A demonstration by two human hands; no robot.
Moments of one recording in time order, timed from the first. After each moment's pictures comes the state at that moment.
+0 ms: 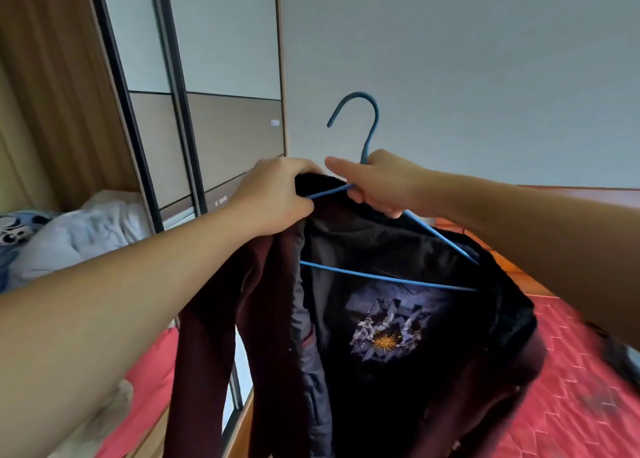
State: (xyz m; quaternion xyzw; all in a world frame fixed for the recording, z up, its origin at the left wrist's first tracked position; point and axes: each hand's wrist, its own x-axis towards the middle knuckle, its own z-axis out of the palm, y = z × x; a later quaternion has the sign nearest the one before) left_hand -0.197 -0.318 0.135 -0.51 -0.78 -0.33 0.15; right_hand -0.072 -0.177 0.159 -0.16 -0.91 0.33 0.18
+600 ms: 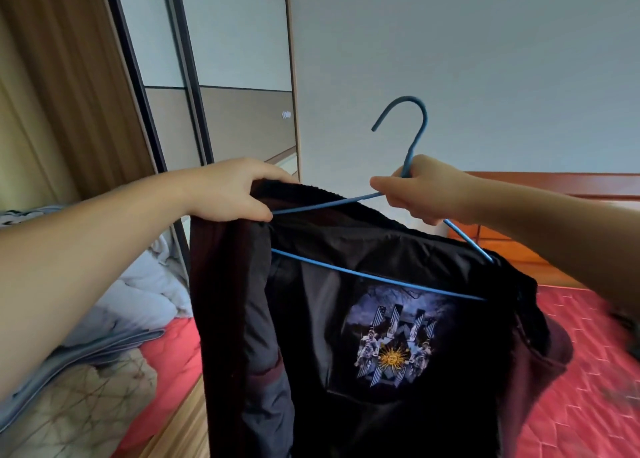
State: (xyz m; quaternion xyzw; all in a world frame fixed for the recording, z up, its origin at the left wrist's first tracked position) left_hand -0.244 -0.376 0.155 -0.57 -0.81 -0.17 -0.03; right_hand -0.051 -0.163 0.138 -0.20 -0.91 0.31 0.18
